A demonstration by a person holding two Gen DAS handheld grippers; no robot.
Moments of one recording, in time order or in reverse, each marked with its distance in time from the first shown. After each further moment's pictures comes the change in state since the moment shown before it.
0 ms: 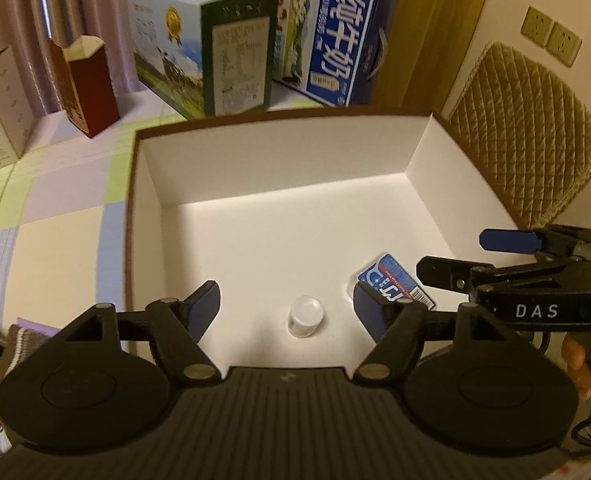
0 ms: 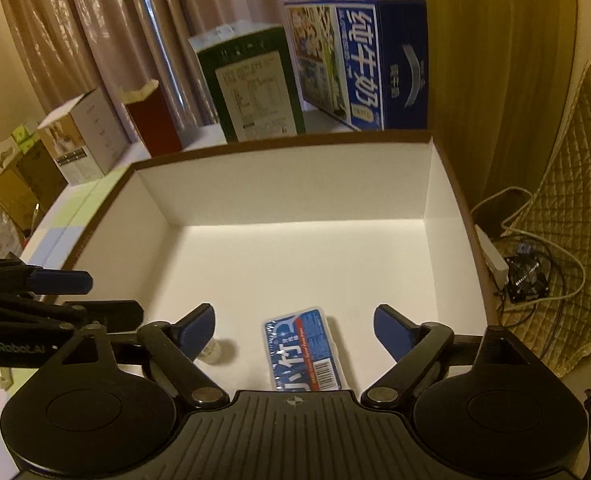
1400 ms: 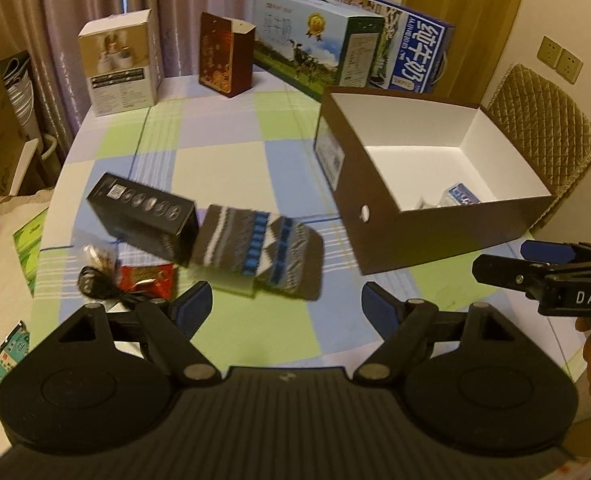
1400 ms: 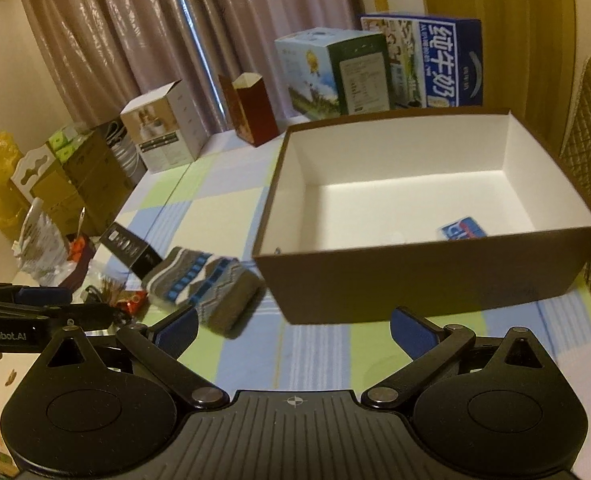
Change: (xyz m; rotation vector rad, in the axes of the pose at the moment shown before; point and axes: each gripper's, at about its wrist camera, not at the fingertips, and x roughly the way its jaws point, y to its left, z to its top) left arm -0.152 0.169 -0.126 -0.058 -0.024 0.046; right arm -0.062 0.195 -0.095 0.061 -0.043 0.032
